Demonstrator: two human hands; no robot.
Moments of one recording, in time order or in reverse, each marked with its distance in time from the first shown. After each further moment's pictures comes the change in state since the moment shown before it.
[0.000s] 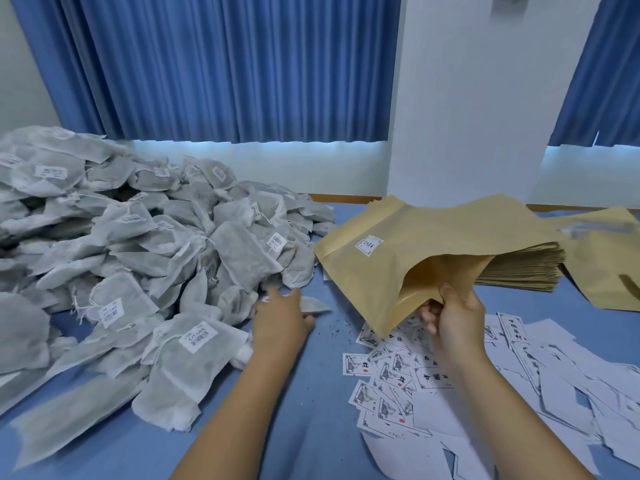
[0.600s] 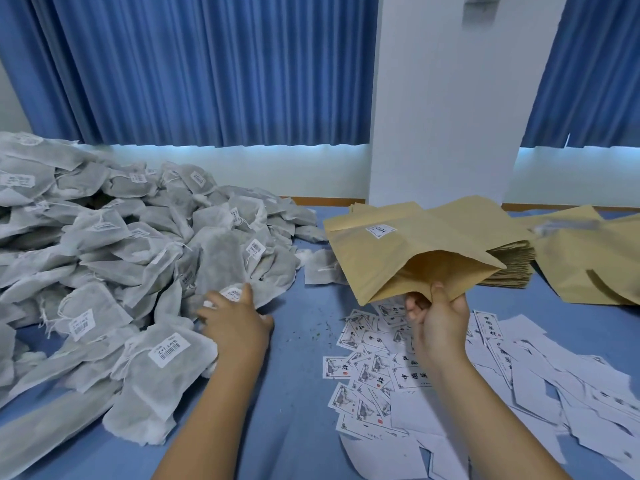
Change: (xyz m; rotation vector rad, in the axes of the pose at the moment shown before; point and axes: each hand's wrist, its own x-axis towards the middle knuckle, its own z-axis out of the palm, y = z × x) left_hand 0.007 -0.016 -0.002 0.092 0.118 -0.285; right_hand -0.001 -0.007 0.000 0.245 0.094 -0.046
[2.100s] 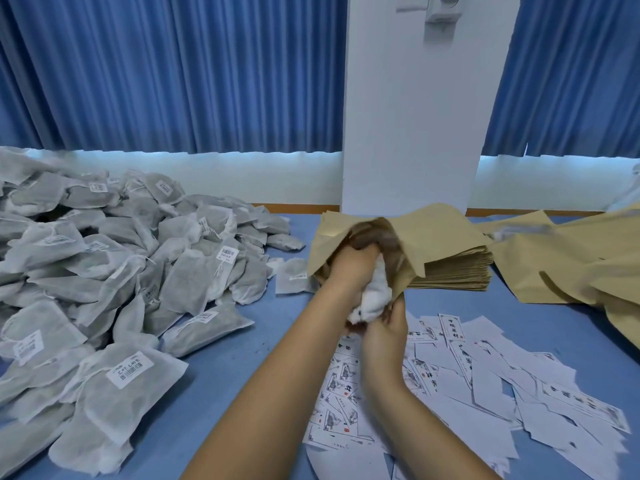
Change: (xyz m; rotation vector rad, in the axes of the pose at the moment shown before) left_hand -0.052 0.179 -0.076 -1.454 -0.573 0.063; right_hand -0.030 0.019 0.008 -0.300 -0.039 -0.125
